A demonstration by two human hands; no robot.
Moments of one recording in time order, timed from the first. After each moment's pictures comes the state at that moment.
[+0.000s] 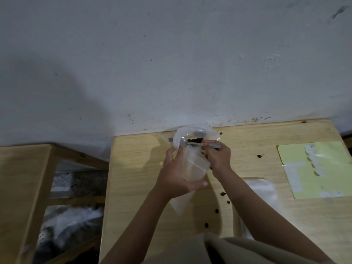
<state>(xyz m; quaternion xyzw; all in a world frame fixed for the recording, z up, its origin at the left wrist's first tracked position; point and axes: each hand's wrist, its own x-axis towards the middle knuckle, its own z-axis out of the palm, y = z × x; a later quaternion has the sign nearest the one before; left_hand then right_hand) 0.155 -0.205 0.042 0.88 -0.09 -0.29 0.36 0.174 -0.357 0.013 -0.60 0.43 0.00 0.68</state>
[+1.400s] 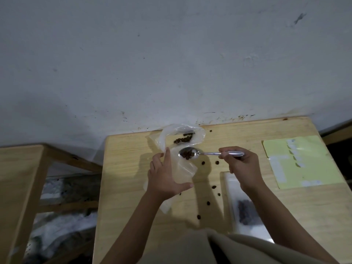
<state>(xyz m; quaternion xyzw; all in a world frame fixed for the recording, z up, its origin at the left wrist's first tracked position) 0.128 -0.195 0.037 0.94 -0.08 -0.23 0.26 0.092 -0.410 0.078 -0.69 0.27 -0.05 0.67</state>
